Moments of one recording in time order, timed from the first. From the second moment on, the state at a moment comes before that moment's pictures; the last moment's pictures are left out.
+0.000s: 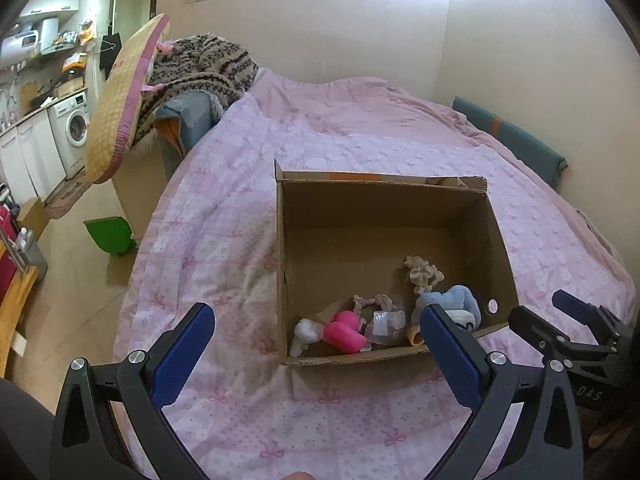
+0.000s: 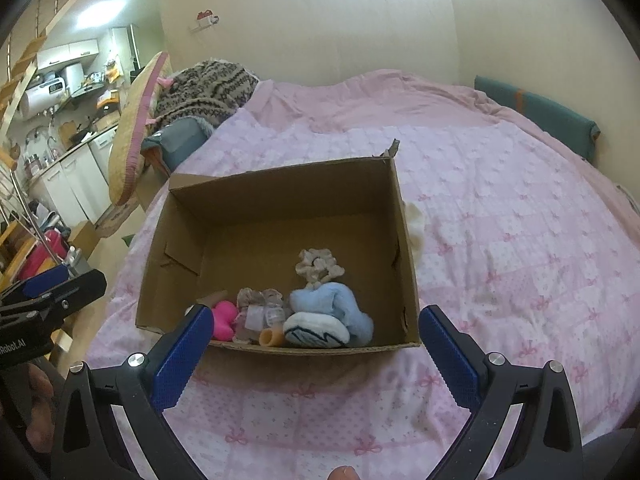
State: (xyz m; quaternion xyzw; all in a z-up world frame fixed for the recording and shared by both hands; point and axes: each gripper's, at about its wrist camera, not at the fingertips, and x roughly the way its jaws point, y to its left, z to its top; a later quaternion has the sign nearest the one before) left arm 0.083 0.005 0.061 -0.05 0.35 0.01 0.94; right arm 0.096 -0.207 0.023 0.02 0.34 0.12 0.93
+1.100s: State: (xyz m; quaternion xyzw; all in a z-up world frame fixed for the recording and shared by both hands) left arm 0.083 0.001 0.059 -0.04 0.35 0.01 0.93; right arm 0.096 -0.205 0.023 0.02 0.34 0.12 0.93
